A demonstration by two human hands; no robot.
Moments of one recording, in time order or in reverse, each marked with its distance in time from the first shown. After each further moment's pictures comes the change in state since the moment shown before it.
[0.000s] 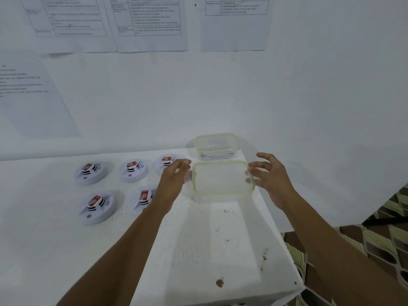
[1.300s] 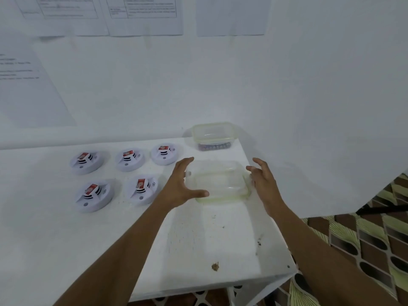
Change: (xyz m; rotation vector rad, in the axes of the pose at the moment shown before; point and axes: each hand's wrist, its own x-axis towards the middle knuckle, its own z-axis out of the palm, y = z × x) left_hand -0.022 -0.033 0.007 0.357 -0.245 0.055; right_hand -0.013 0.058 -0.004 -0.274 0.084 0.000
